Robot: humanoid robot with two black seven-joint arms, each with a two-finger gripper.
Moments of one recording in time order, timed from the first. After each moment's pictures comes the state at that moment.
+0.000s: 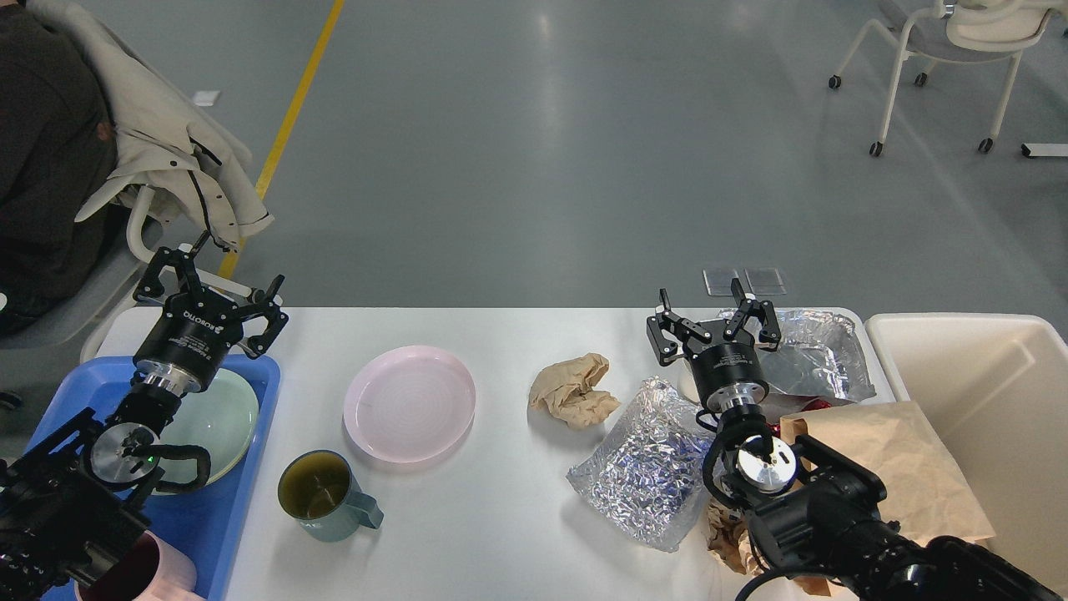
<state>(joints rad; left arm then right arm) -0.59 0.31 -0.91 -0.42 -0.09 -0.73 -0.25 0.60 0.08 0.79 0.38 0.58 0.63 0.27</state>
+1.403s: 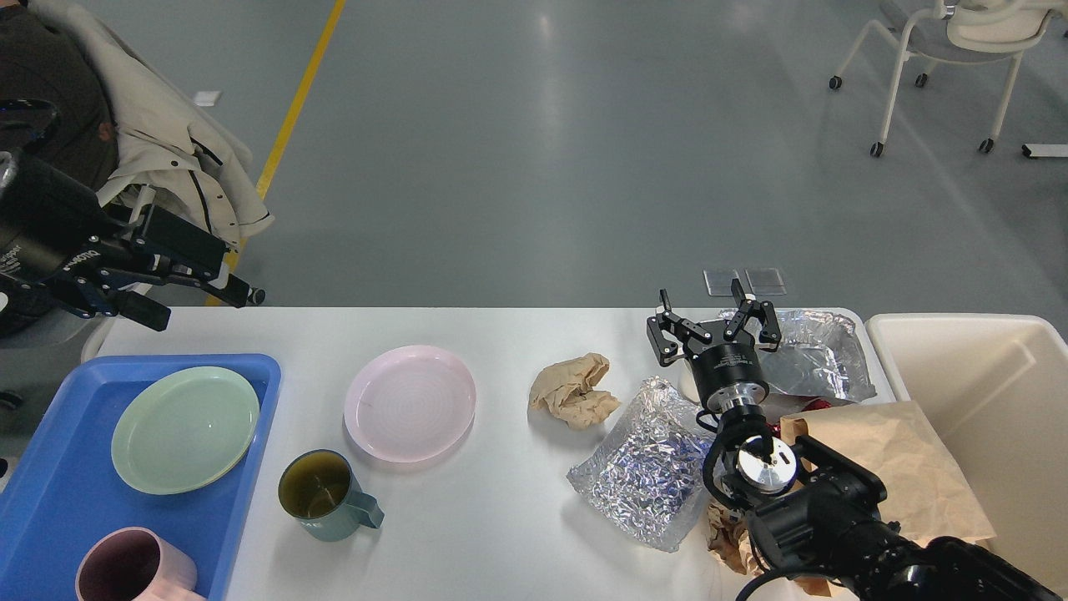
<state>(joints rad) -2.28 0.67 1.47 -1.32 0.47 -0.83 -0.60 0.60 0.08 0.79 0.38 0.58 0.63 0.27</state>
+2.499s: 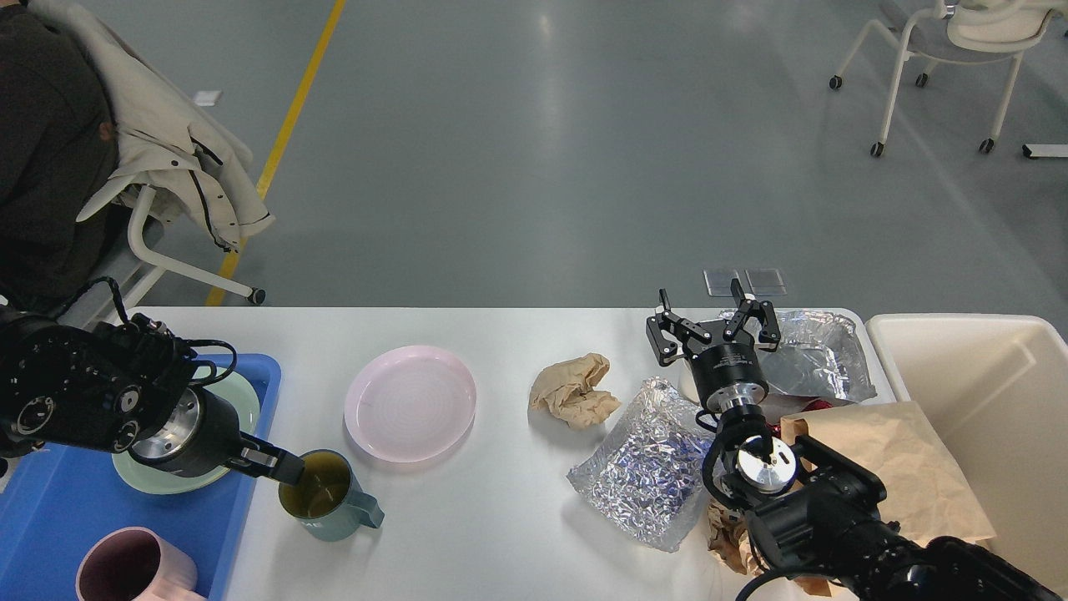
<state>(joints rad) -1.72 0.41 1.36 -1.50 0.55 -0.04 -0.20 0.60 0.08 0.79 0.38 0.58 0.63 0.27</state>
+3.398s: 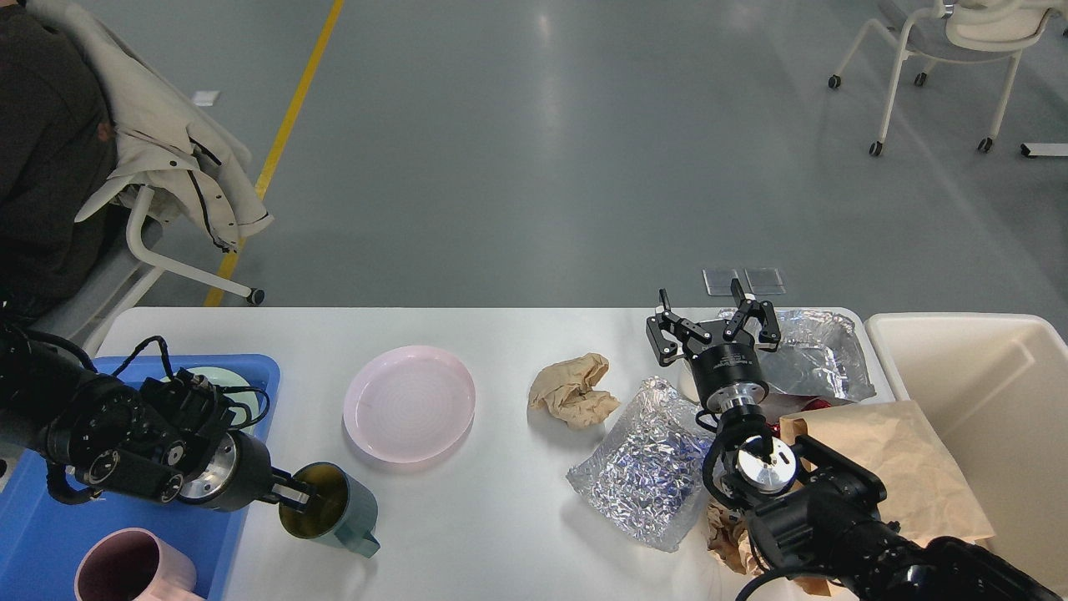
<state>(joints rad) -1.56 0.34 1.33 -1.40 0.54 0.04 -0.19 0.60 0.08 0.79 0.38 0.58 0.63 0.27</state>
